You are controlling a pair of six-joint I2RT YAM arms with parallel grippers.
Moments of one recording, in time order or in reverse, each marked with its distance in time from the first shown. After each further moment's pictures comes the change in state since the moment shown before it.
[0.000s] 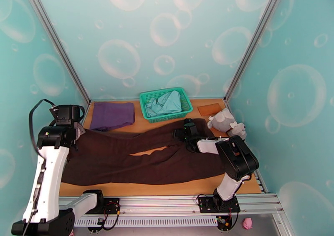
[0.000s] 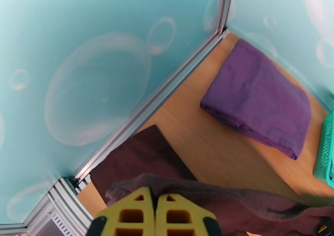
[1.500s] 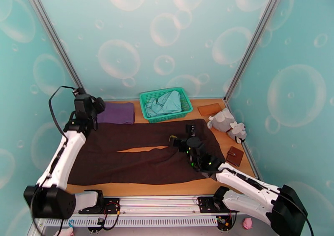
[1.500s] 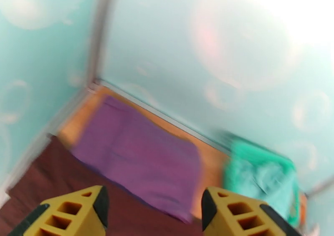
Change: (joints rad) left arm -0.237 -0.014 -0.277 0.784 0.317 -0.049; right arm 0.501 -0.751 -0.238 -0.300 0.296 0.182
